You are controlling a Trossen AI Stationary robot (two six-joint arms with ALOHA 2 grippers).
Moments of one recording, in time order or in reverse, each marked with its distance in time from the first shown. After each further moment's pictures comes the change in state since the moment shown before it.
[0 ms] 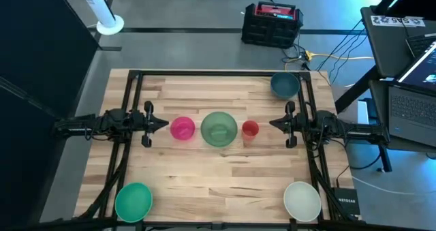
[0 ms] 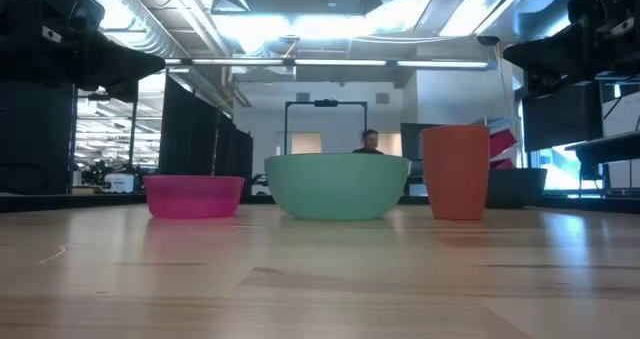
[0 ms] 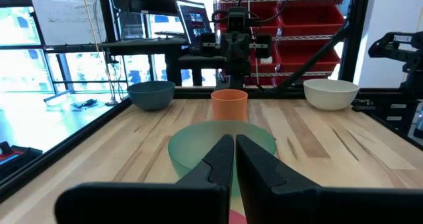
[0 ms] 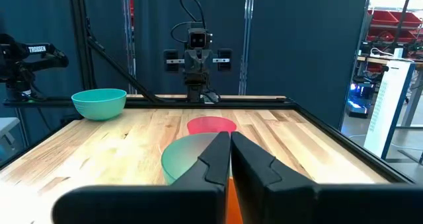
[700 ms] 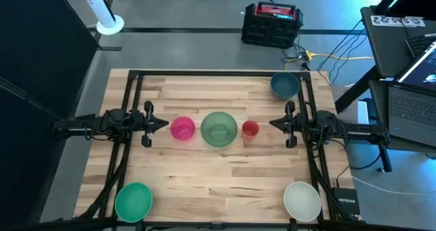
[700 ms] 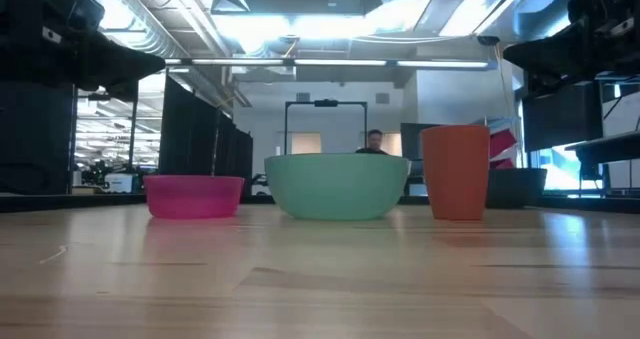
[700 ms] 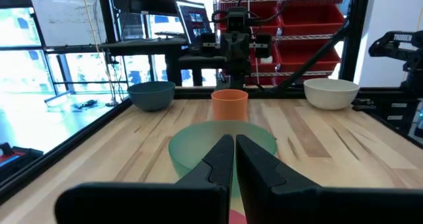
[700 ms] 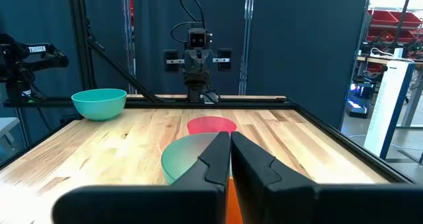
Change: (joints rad) left arm 0.000 0.000 0.000 0.000 0.000 0.026; right arm 0.000 0.000 0.000 0.000 0.000 0.000
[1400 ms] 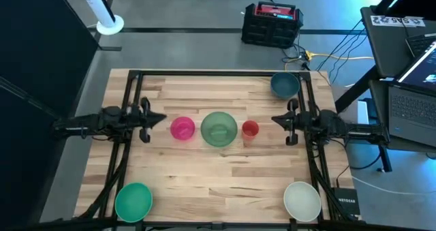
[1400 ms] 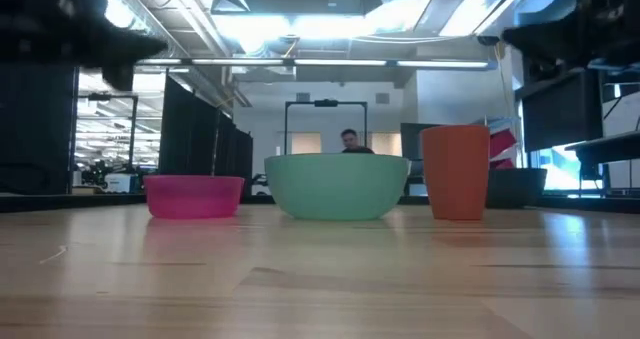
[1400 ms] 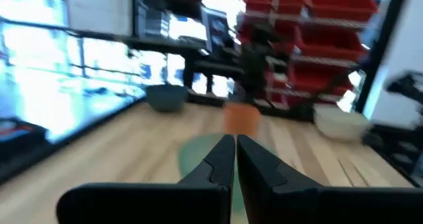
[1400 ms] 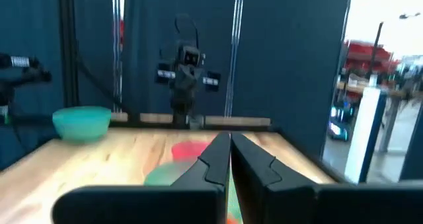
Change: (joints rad) left arm 0.001 0.138 0.217 -0.098 -0.083 -0.160; right arm -0.001 0.000 0.000 0.099 0.070 -0.026
